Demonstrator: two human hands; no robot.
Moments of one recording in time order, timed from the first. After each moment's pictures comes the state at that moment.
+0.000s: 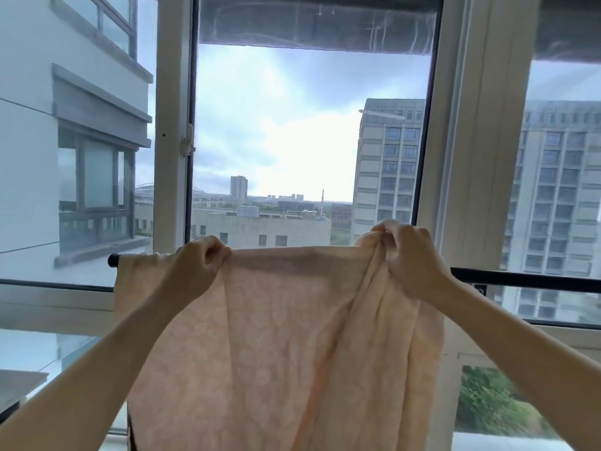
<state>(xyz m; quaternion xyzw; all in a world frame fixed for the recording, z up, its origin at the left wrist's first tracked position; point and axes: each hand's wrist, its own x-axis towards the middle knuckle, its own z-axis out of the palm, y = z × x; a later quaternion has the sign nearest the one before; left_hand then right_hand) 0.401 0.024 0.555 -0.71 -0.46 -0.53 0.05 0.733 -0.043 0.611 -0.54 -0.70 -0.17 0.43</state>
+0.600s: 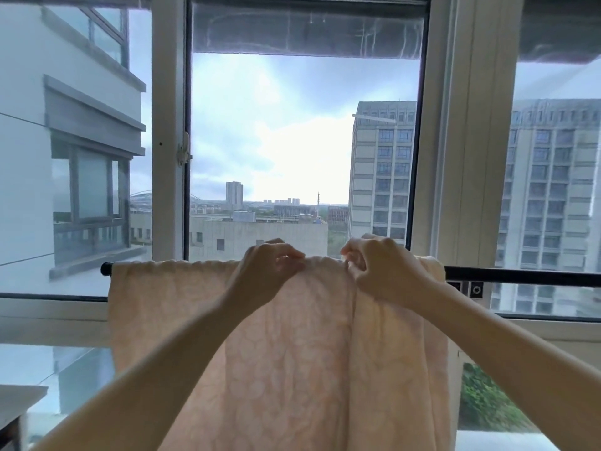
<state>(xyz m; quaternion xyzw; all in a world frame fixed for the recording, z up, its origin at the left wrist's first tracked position) 0.490 -0.006 0.574 -0.80 -0.33 -0.50 0.06 0.708 -0.053 0.603 -0.53 -0.77 -0.16 0.31</state>
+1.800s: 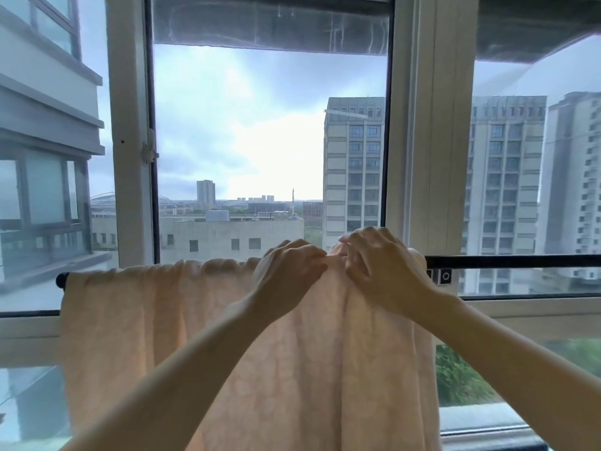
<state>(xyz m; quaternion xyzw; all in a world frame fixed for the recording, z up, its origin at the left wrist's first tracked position) 0.543 -0.015 0.570 -0.82 -0.31 -0.46 0.12 0.733 -0.067 0.582 -0.53 -0.73 -0.26 0.34</state>
